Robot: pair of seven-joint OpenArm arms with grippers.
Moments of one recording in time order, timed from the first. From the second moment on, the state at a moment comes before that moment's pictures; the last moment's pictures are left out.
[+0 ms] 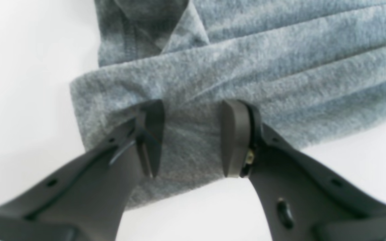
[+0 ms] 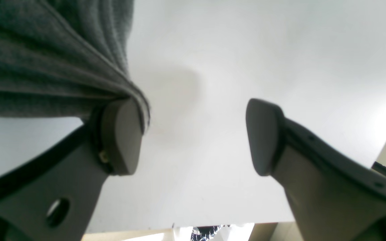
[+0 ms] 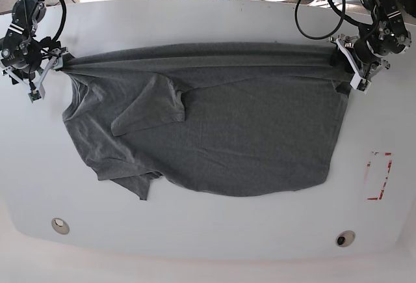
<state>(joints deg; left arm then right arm) 14.6 -15.7 -28.1 93.1 -19.5 -42.1 56.8 -10.7 25.8 34.5 90.5 11.5 40.7 -64.1</state>
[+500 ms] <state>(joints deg) 14.6 -15.7 -28.1 93.1 -18.9 -42.2 56.8 -10.7 32.7 35.0 94.0 9.5 40.7 -68.9</state>
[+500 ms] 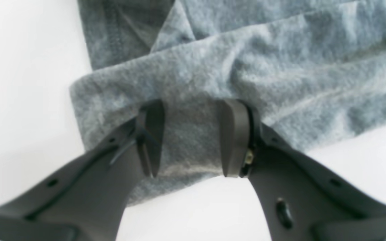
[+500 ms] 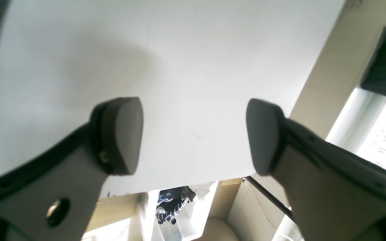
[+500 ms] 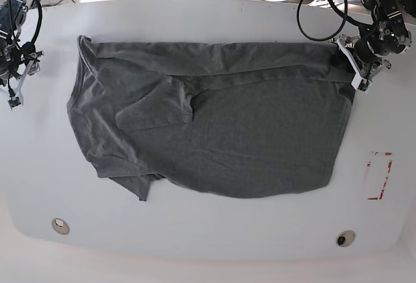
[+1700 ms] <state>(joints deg) 14.9 -15.8 -28.1 93.3 -18.9 -42.0 56.8 -7.8 6.6 35.2 109.9 17.5 40.5 -76.1</state>
